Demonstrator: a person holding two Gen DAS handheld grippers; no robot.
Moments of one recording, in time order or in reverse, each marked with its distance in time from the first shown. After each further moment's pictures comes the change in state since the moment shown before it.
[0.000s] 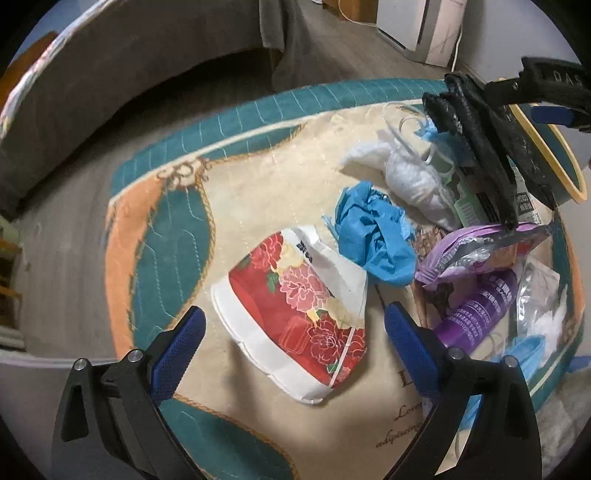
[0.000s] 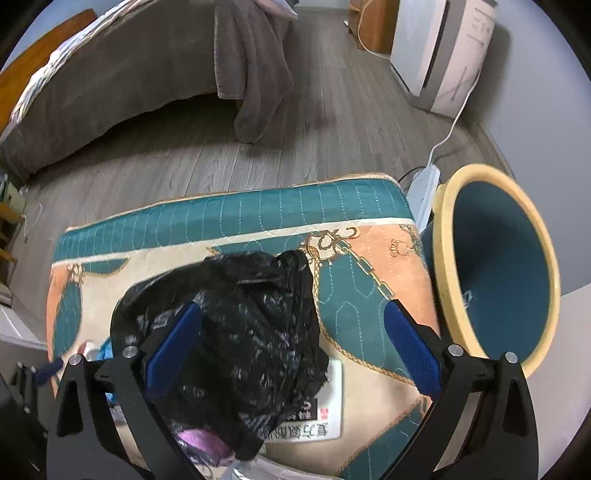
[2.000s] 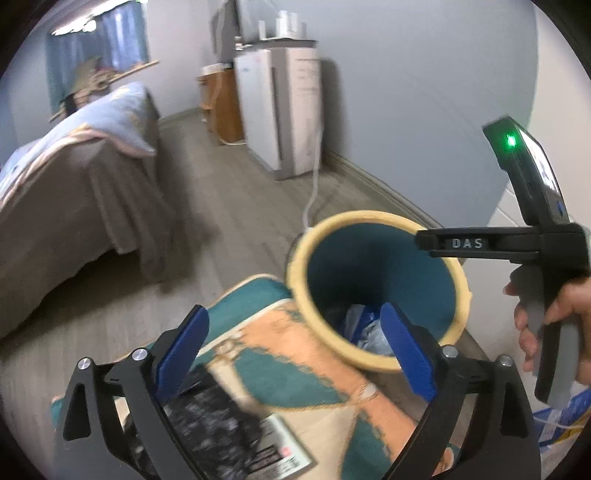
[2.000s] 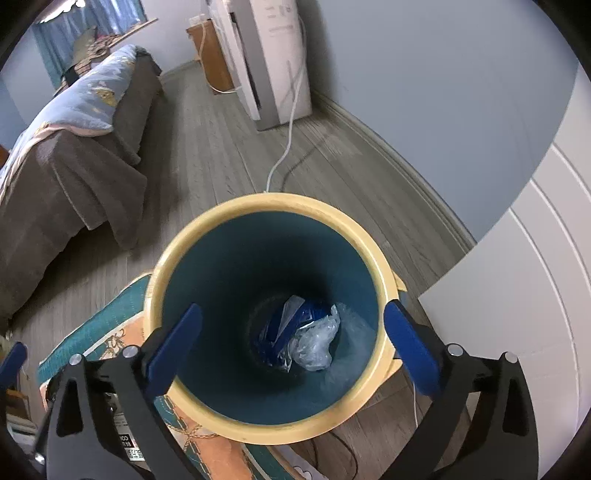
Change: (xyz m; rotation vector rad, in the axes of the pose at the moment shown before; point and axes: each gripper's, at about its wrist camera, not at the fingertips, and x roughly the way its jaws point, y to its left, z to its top) left arm -0.101 -0.243 0.150 0.272 -0.442 -0.187; right arm -0.076 -0.265 -0.004 0.396 -0.180 -0.141
